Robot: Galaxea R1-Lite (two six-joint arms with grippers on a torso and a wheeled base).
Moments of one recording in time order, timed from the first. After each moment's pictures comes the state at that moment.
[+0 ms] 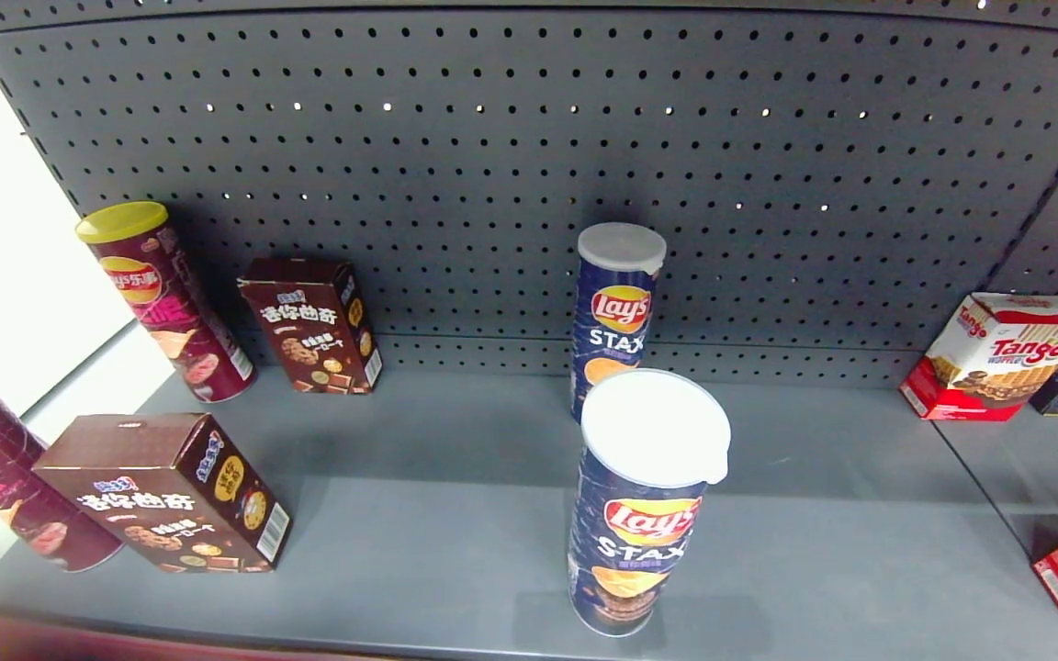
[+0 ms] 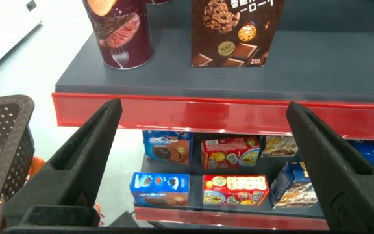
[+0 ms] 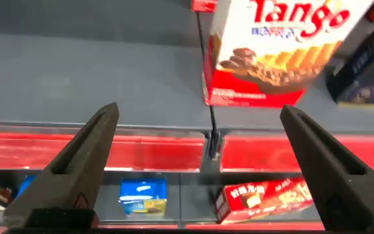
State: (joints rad) left arm 0.00 0.00 0.00 0.00 0.01 -0.01; right arm -0.24 0.10 0.00 -0.06 0.09 -0.07
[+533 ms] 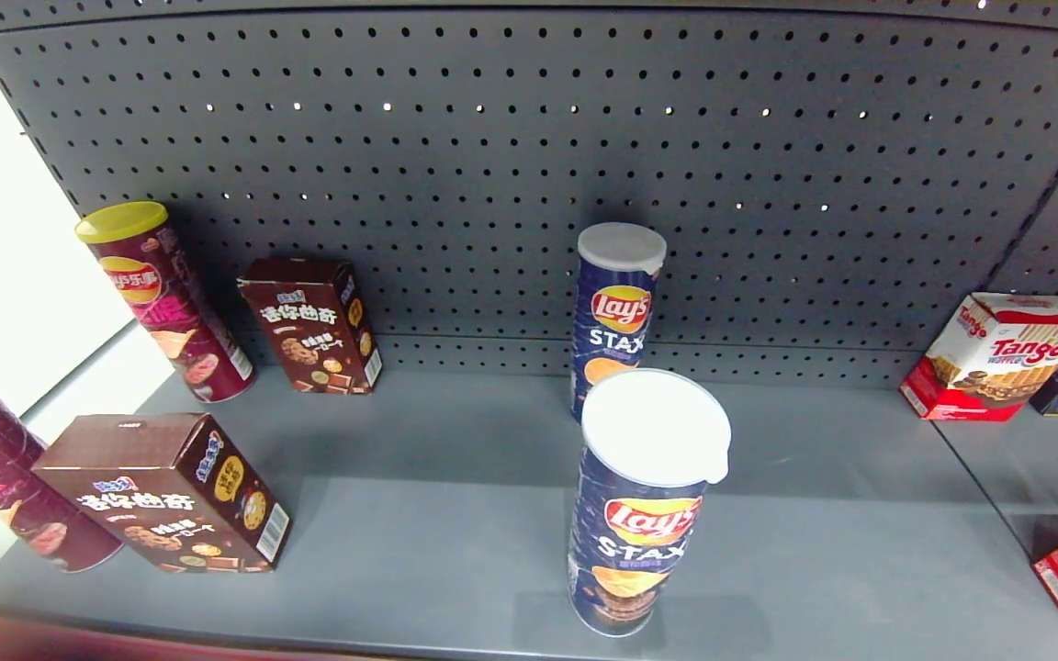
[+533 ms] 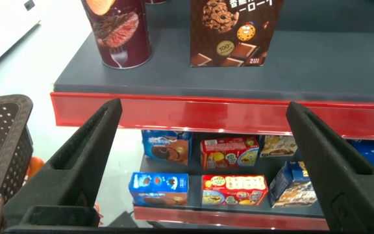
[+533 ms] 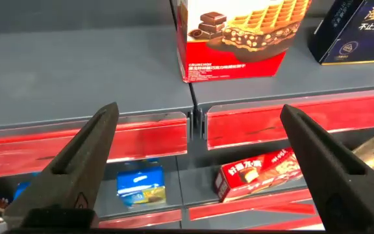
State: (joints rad) left arm 0.00 0.00 0.00 0.00 0.01 -0.01; right arm -0.23 0.09 0.00 0.00 0.01 0.00
